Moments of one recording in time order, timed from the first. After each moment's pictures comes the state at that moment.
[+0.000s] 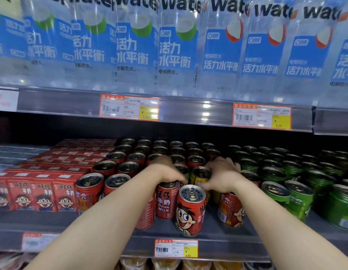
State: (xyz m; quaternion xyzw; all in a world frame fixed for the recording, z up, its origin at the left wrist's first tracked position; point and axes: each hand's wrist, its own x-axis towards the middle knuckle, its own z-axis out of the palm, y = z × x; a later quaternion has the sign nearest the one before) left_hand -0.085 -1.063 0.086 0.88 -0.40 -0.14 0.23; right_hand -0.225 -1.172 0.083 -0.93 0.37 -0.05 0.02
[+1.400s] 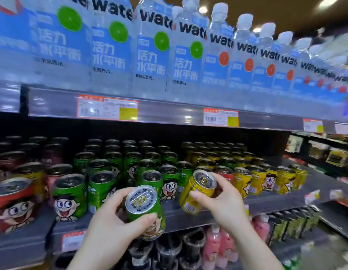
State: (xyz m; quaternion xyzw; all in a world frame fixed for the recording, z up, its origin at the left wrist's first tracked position) left_hand -0.466 -1.194 0.027 0.63 -0.44 -0.15 0.61; right_hand -0.648 -1.357 0.043 -0.75 0.41 -0.42 0.30
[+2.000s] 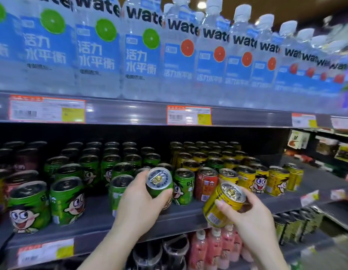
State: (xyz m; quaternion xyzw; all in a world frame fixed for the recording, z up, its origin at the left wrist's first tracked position) left_hand -0.529 -1.308 0.047 0.72 -0.46 -0.05 0.53; right_hand -0.741 -1.413 0.022 -0.66 0.49 -0.47 0.32
